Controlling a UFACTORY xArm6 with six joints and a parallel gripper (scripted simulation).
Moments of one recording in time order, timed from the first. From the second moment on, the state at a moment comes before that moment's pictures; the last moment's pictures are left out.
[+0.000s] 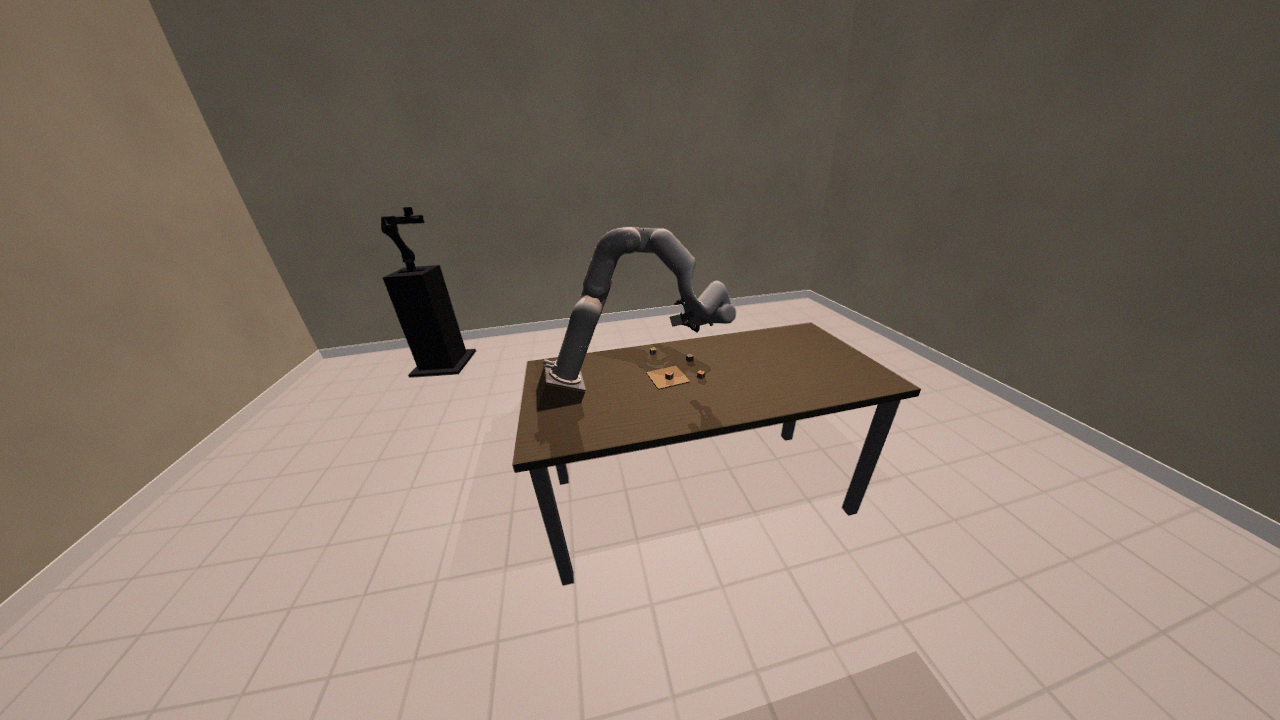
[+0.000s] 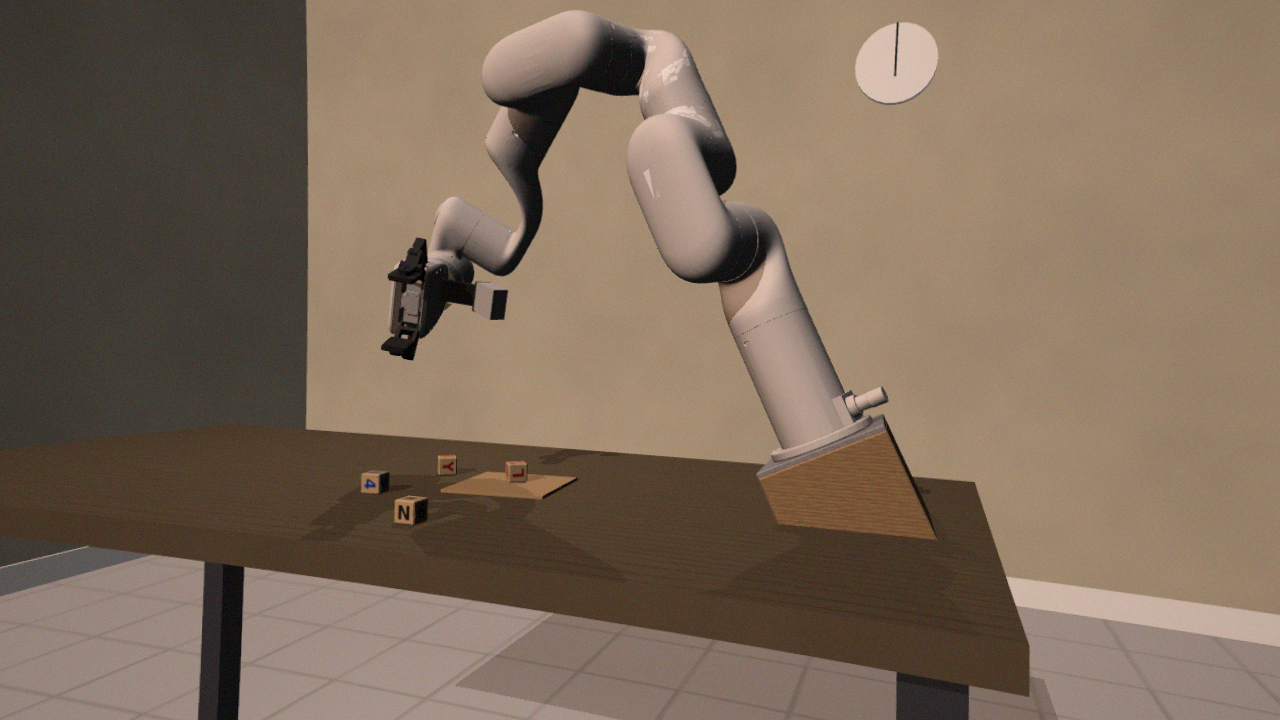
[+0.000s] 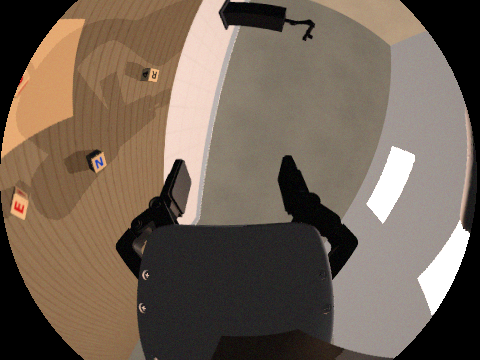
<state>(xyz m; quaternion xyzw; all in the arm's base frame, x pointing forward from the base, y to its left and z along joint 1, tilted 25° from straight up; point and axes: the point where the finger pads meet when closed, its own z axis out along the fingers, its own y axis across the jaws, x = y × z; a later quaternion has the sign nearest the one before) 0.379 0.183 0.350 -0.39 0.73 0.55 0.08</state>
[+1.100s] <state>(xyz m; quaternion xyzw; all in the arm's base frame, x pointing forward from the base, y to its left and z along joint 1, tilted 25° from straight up) 0.330 0.236 0.273 -0.25 0.89 0.33 -0.20</state>
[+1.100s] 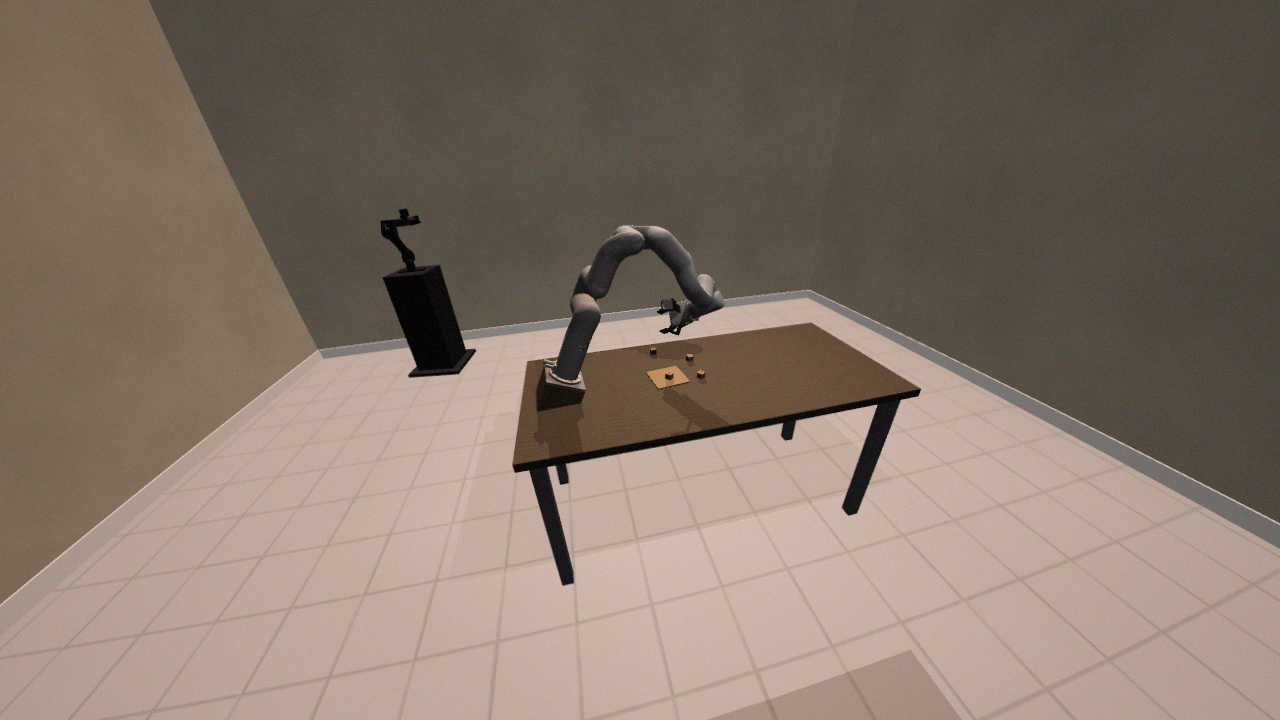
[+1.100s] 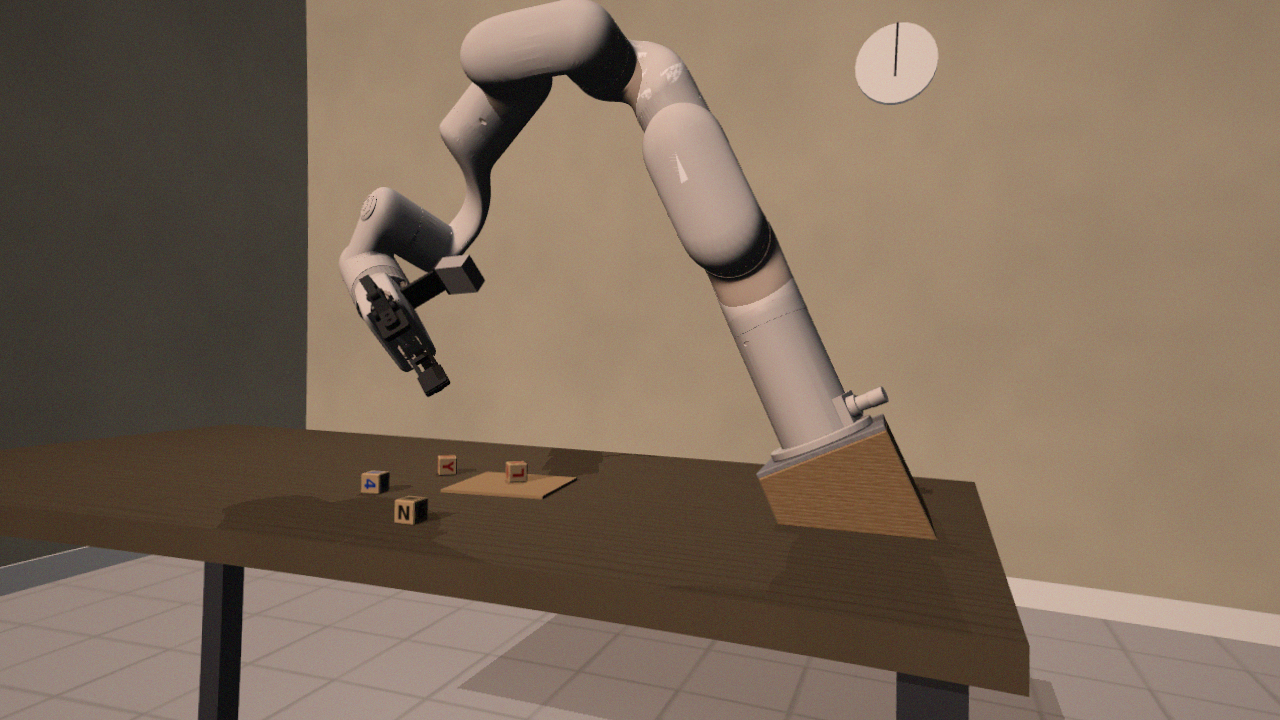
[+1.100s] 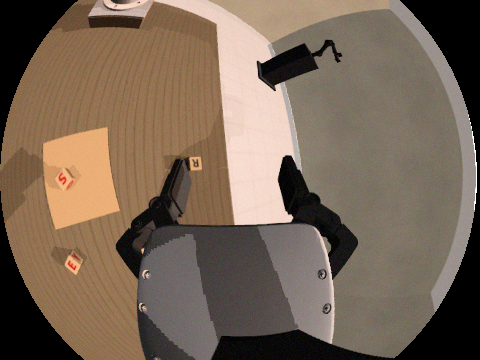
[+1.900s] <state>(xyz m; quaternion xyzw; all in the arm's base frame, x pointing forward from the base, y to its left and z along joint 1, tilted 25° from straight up) 0.312 0.267 0.236 -0.13 0.96 0.09 -0.22</state>
